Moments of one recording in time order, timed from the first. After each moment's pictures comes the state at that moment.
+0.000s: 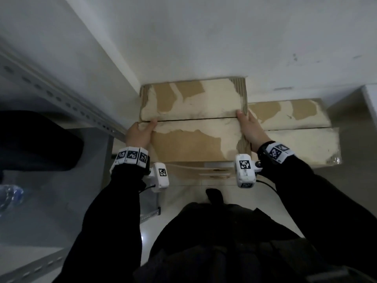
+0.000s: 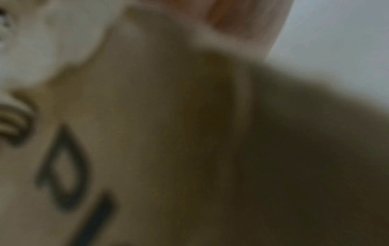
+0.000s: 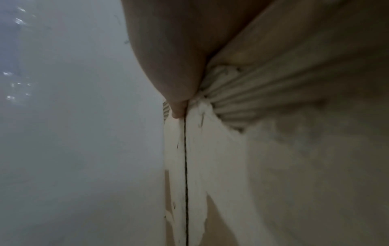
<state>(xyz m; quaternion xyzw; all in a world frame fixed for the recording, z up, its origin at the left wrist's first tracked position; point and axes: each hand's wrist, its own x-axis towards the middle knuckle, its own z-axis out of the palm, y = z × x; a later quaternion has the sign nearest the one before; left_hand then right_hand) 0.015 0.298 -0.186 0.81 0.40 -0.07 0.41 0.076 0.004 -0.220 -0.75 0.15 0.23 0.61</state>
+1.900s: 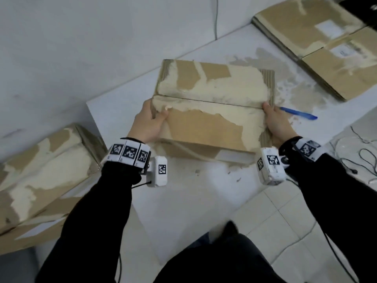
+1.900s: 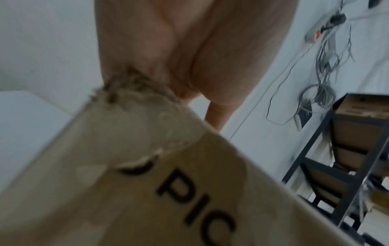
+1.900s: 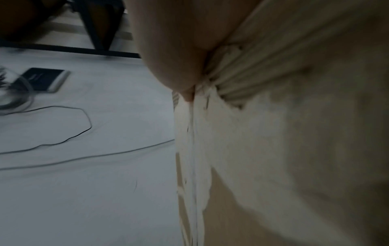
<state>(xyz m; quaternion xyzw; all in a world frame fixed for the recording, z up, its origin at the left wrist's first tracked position) 0.029 -0.513 -0.133 0.88 -0.03 -0.19 0.44 -0.069 -0.798 -0.151 -0.64 0.39 -0.06 0.66</state>
